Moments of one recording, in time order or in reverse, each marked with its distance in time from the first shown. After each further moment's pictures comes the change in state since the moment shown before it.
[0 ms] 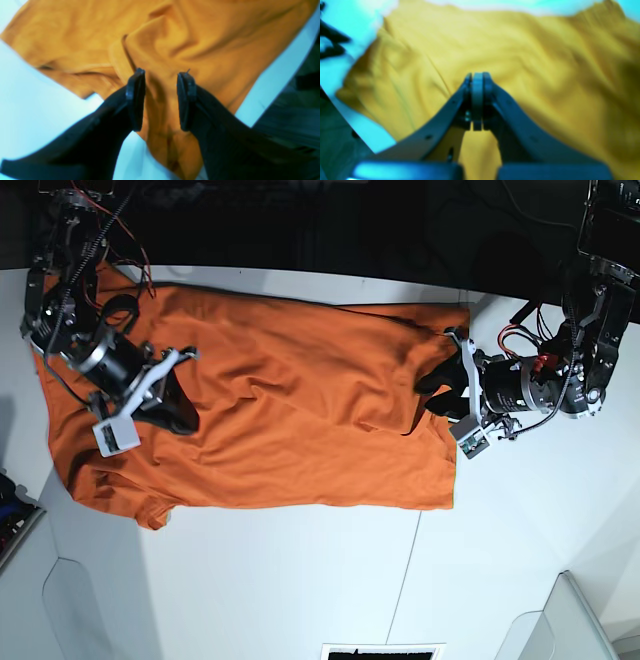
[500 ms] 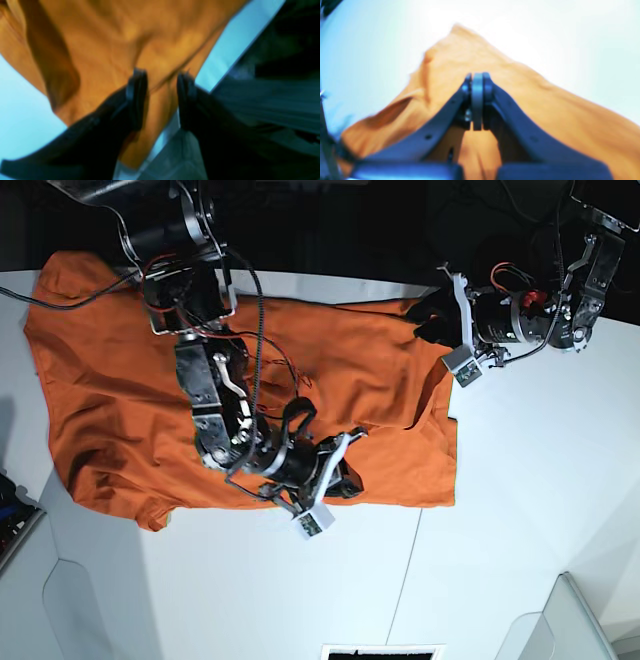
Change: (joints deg) left arm 12.4 0.5 -0.1 -0.3 0.4 -0.4 -3.4; right arm 29.1 -19.0 -20.1 -42.7 -23.0 -0.5 17.5
